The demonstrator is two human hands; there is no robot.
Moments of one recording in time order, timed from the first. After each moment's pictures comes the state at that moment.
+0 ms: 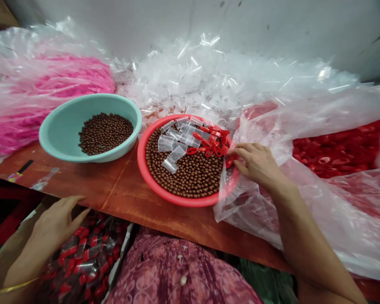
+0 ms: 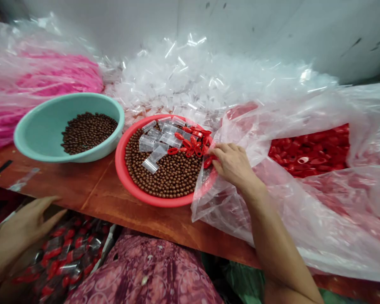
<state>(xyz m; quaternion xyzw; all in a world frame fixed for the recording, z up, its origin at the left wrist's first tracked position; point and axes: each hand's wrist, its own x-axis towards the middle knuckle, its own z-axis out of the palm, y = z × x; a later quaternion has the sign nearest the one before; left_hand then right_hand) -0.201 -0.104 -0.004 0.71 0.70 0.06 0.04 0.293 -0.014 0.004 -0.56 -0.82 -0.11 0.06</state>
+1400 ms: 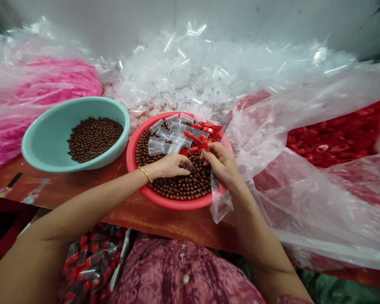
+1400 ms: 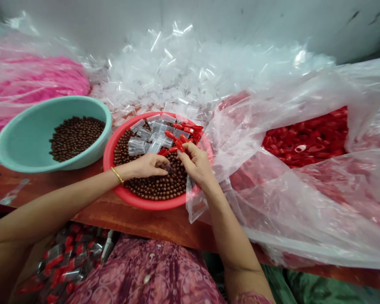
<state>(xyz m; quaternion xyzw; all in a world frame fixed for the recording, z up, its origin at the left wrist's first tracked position) 0.037 0.045 -0.009 0.81 0.33 0.05 0.48 0.219 -0.009 -0.020 -0.55 -0.60 0.33 0.48</state>
